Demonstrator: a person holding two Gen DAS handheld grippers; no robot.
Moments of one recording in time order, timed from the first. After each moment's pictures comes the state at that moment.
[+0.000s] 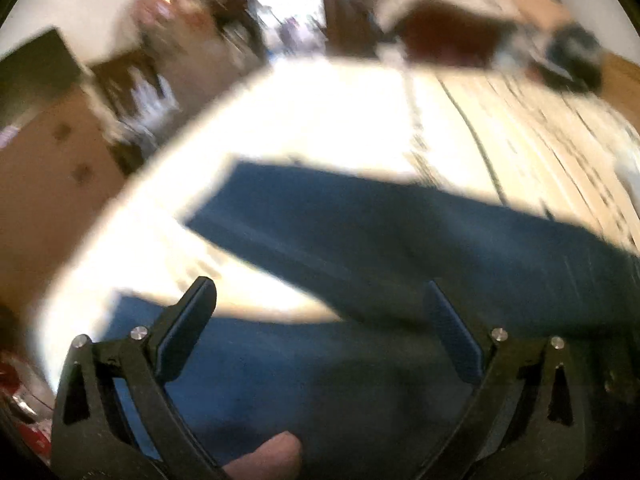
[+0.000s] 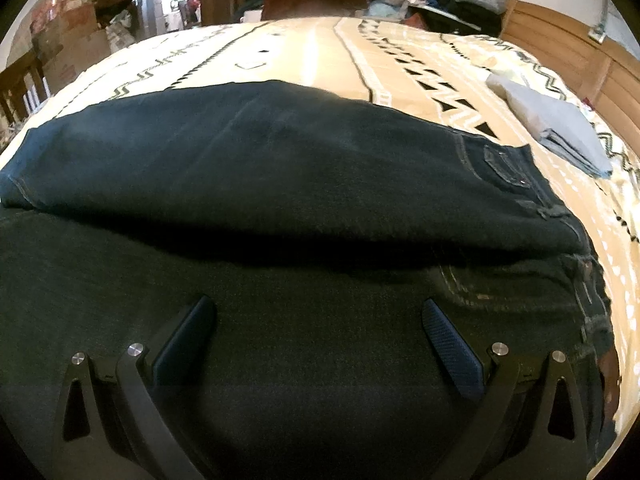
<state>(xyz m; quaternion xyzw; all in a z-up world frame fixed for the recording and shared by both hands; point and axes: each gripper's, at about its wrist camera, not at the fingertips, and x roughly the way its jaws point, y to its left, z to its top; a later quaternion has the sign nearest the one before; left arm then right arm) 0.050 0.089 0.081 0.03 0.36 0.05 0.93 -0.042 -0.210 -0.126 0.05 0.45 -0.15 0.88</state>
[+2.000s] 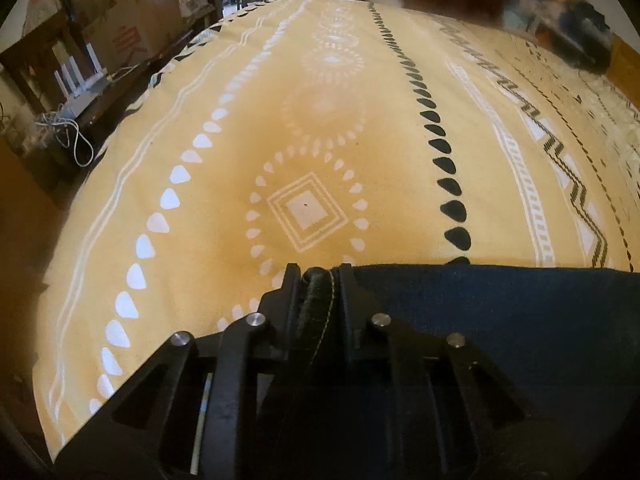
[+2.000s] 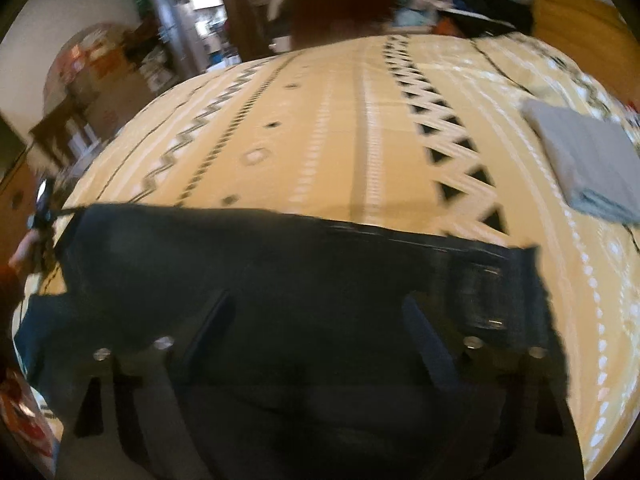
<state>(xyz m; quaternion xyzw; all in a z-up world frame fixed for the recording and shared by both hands) 0.320 0.203 -0.036 0.05 0.47 -0.06 0.88 -0.004 -0.352 -0.046 0.13 0.44 -0.09 0.89</state>
